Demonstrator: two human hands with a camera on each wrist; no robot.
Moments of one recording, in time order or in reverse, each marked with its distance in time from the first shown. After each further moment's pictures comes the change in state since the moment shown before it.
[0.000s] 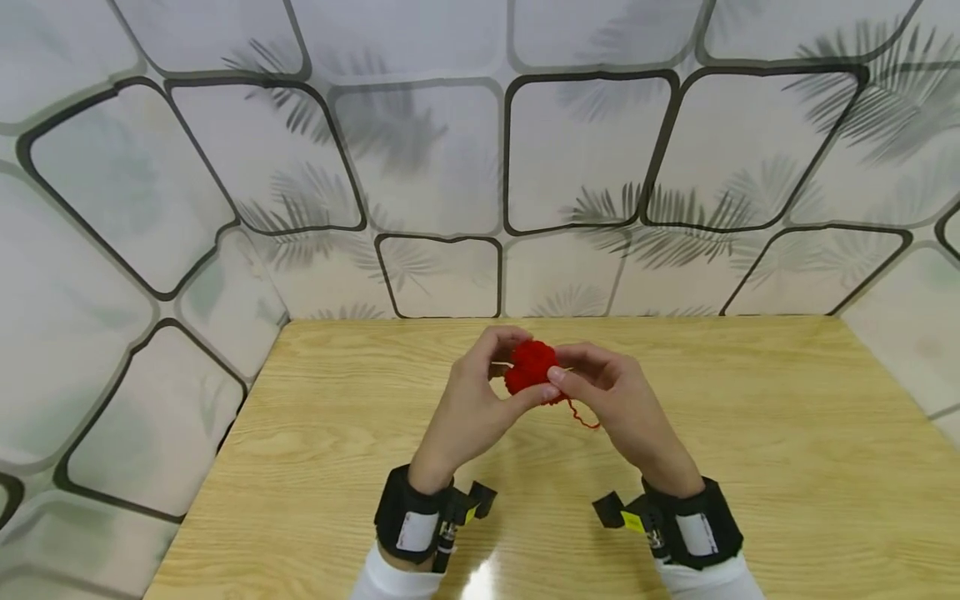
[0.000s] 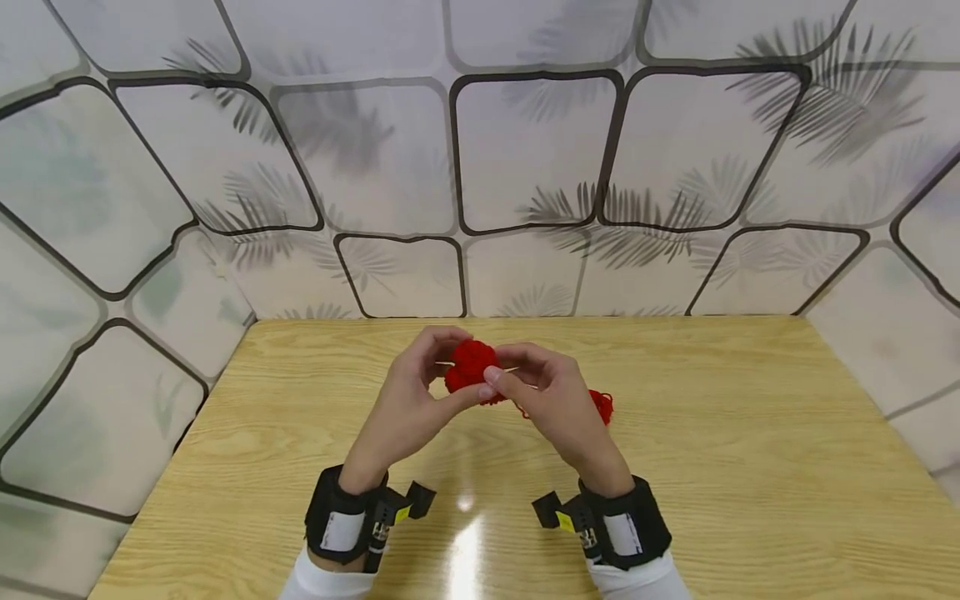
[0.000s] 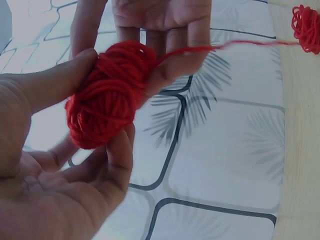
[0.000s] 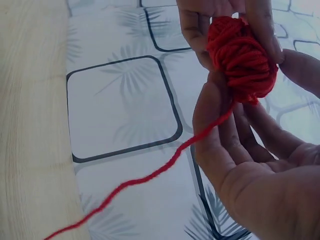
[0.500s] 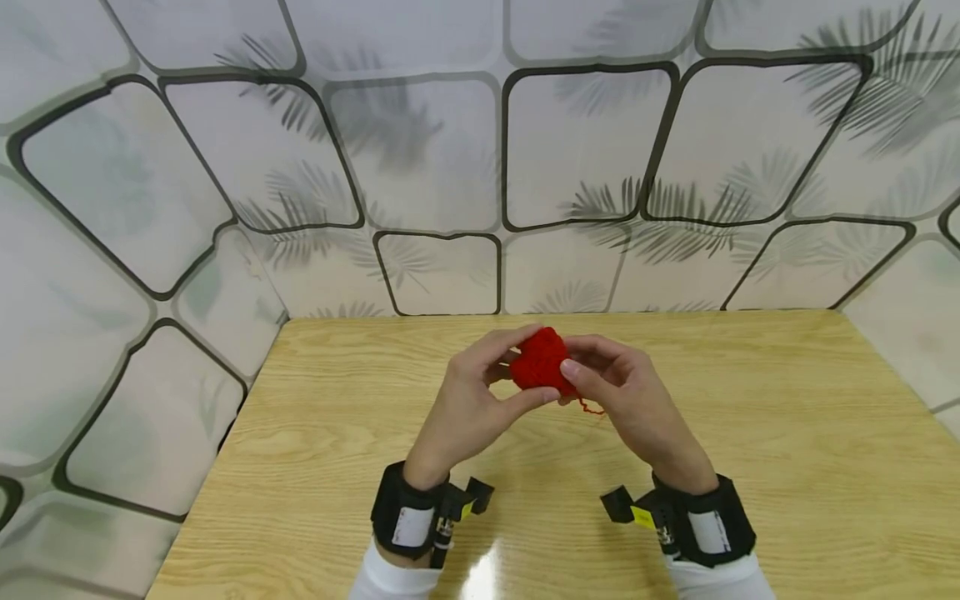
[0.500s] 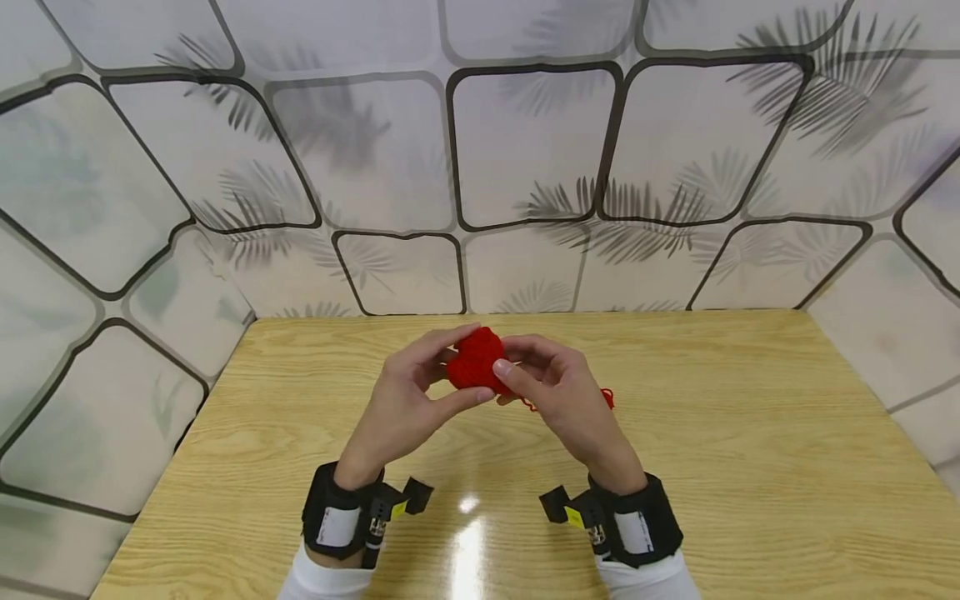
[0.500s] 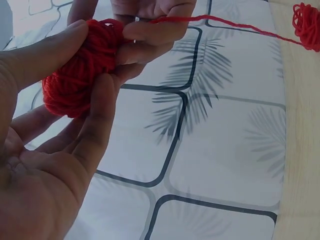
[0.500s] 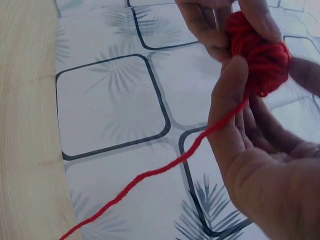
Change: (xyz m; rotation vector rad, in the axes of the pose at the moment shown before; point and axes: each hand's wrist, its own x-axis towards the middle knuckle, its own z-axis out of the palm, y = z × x) left_hand 0.000 0.019 -0.005 -0.080 -0.038 0.155; right_hand -0.003 -0.008 -0.007 0.058 -0.048 -0.010
